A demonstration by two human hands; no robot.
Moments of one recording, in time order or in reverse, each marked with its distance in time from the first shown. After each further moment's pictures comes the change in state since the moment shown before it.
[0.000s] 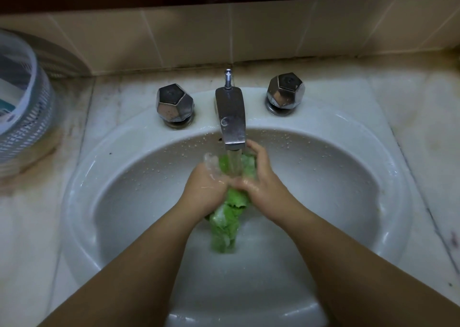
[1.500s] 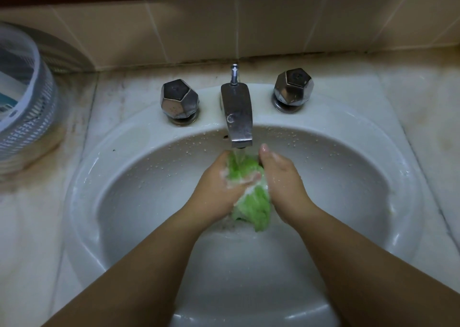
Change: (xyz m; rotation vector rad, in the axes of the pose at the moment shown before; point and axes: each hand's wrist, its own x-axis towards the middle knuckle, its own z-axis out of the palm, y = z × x) left_hand -0.009 -0.003 0.005 -0.068 -0.116 0.151; right_hand 0.006 -0.005 -0.001 0.097 0.285 0.164
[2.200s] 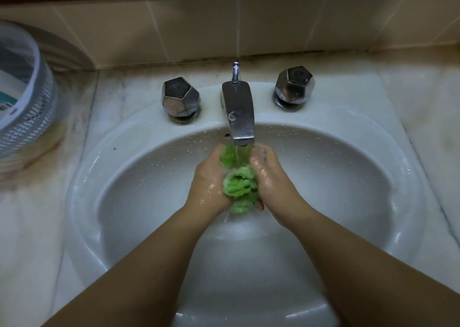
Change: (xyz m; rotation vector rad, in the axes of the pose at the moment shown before) left_hand -0.001 0.012 0.002 0.168 0.178 -0.035; right_hand -0.009 0.006 0.006 -0.030 -0.203 -0.069
